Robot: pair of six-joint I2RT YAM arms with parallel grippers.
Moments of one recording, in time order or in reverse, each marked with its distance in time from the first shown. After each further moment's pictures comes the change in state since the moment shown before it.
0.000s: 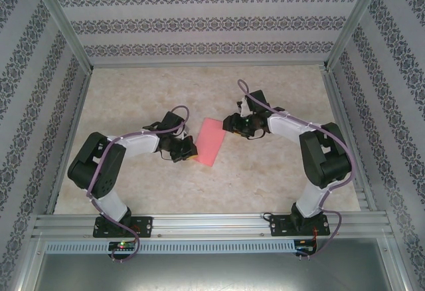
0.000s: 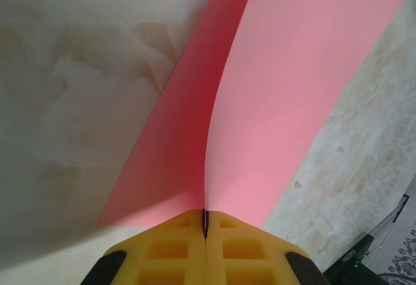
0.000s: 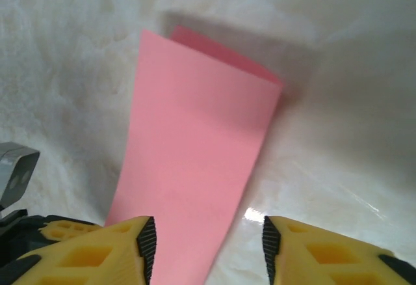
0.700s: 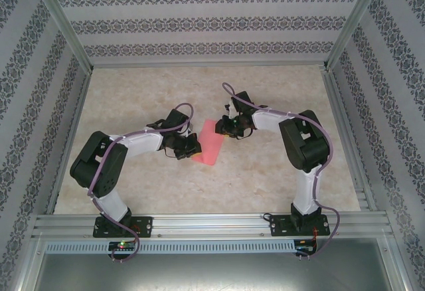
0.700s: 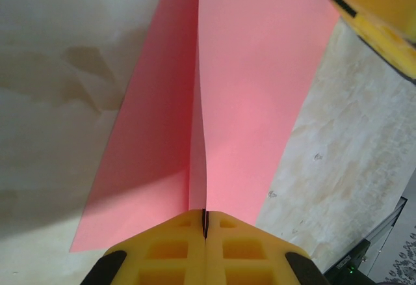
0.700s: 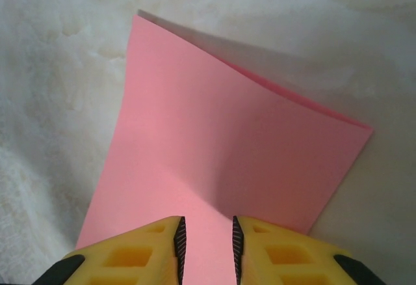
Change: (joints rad) left arm -0.032 0.013 0.062 -0.009 -0.029 -0.016; right arm 0.047 0.233 0.142 0.015 0.009 0.000
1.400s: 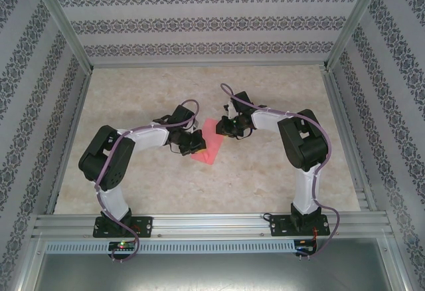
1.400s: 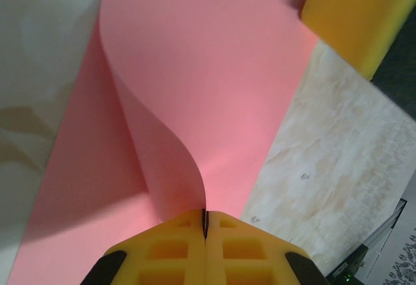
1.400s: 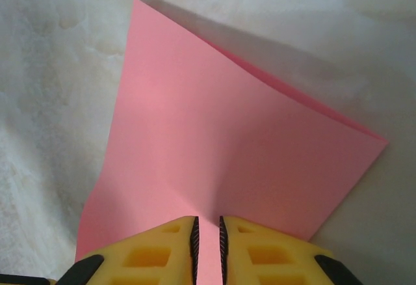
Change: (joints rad) left arm -0.015 0.095 0.105 -0.012 0.006 0.007; right arm 0.000 0.011 0.007 -0.001 -0.009 -0.048
